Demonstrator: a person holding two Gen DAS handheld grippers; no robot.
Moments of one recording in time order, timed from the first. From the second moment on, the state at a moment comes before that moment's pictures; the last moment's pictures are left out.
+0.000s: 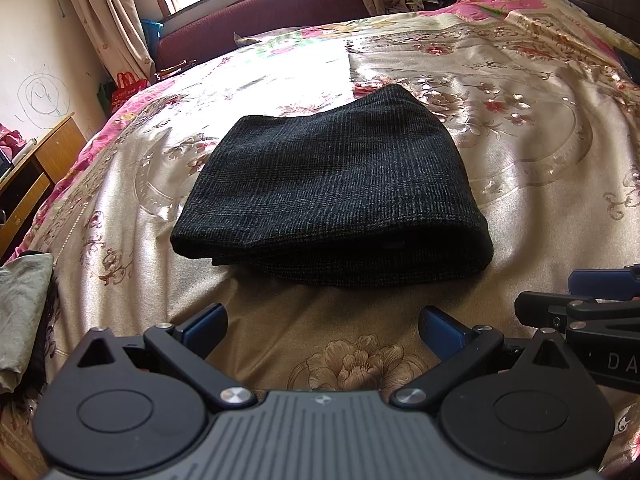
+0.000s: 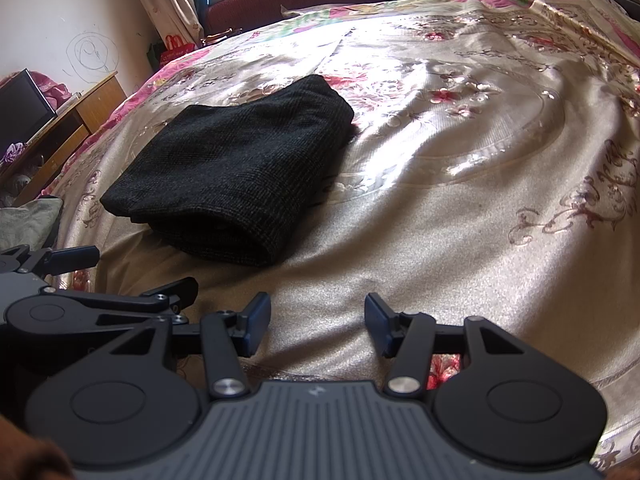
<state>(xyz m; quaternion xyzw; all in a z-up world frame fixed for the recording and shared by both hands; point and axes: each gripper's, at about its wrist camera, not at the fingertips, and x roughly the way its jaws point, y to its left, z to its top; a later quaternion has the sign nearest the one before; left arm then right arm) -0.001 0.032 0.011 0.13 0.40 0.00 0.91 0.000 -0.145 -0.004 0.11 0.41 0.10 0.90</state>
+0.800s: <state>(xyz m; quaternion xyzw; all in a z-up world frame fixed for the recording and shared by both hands) -0.002 0.030 0.012 0.14 0.39 0.00 0.91 0.000 -0.145 -0.004 0.11 0.41 0.10 0.90</state>
